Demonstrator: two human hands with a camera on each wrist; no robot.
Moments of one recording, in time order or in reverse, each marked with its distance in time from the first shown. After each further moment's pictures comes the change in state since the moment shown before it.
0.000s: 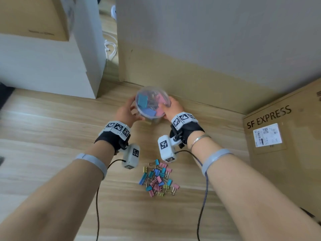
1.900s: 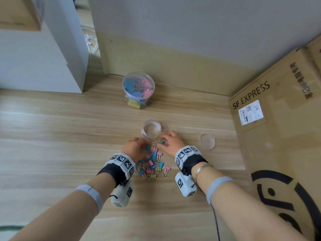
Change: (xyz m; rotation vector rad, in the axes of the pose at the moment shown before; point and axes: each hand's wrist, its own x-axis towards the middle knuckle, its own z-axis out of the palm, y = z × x) left_hand -0.120 -0.041 0.069 0.684 -0.407 -0.043; right_hand -0.096 0.140 0.003 -0.573 -0.264 -0.042
